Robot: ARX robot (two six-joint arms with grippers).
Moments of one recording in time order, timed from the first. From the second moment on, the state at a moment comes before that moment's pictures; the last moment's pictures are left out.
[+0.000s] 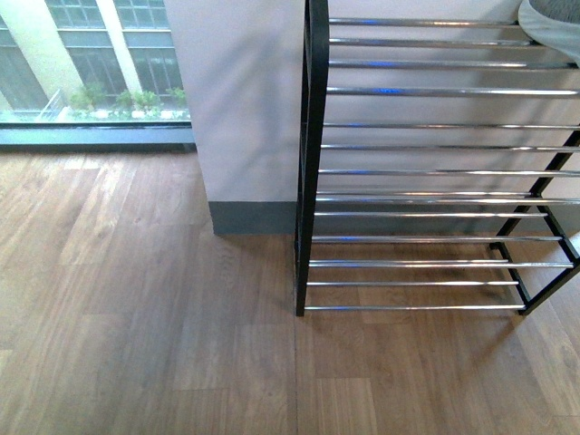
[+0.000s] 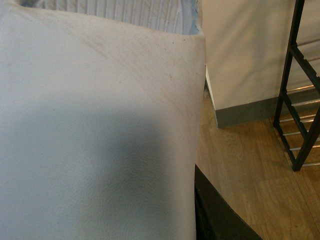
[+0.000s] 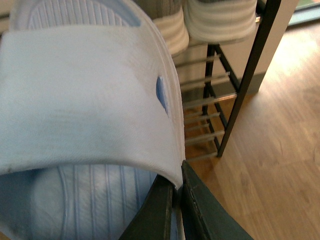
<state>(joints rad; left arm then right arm) -0.52 0.82 0.24 0.20 -0.55 0.13 -0.49 1.07 0.27 0.39 -0.19 0.04</state>
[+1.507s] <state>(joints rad) -0.52 0.82 0.24 0.20 -0.55 0.13 -0.07 2.04 1.18 0.25 0.00 0.06</state>
